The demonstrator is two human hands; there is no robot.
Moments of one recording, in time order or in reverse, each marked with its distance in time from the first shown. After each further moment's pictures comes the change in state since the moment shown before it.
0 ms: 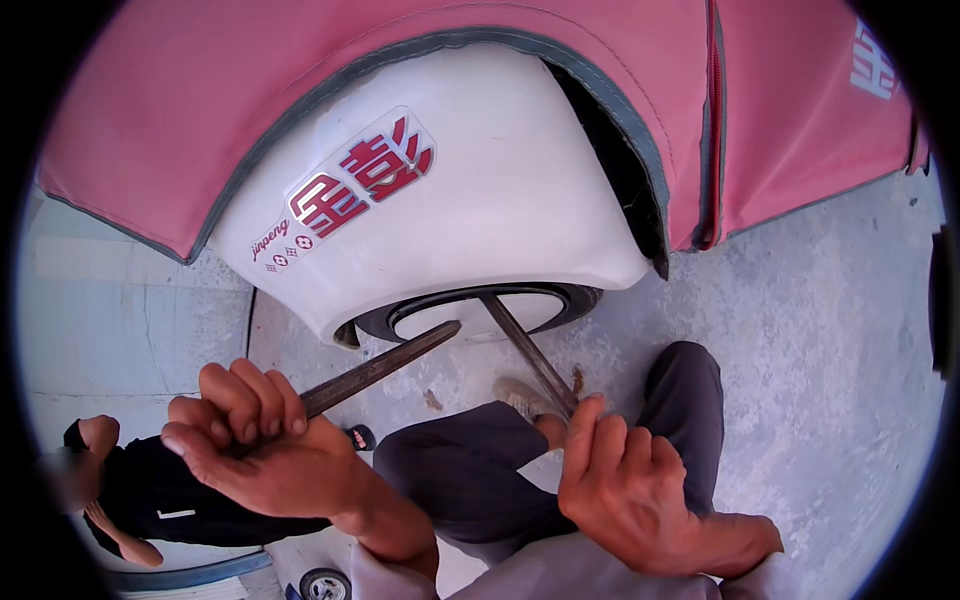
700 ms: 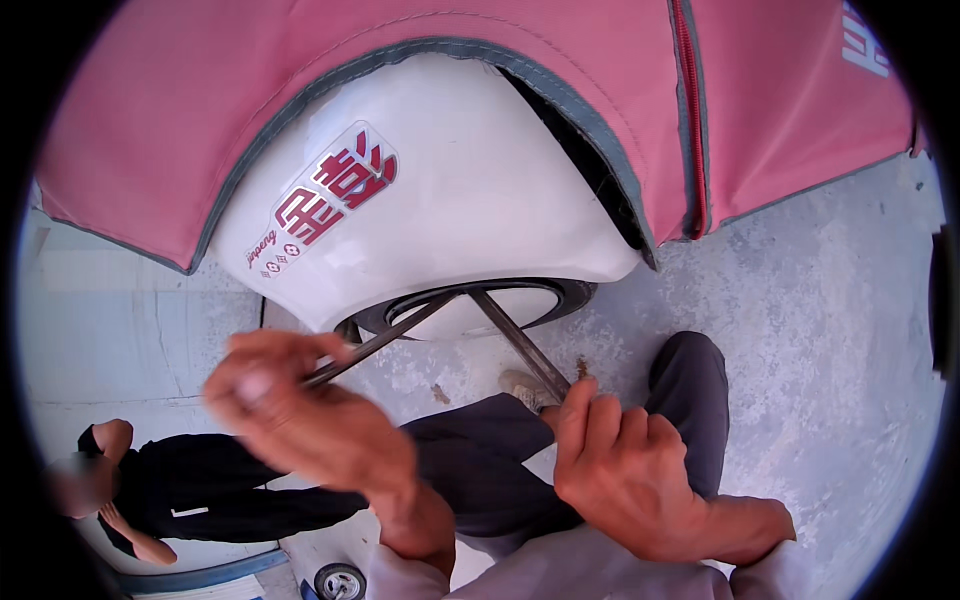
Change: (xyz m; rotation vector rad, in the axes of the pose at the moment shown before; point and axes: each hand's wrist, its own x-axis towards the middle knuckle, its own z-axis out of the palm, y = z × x) left_hand -0.032 -0.021 0.036 0.489 -0.141 0.203; right_hand 0.001 0.019 0.002 0.024 -0.026 -0.045
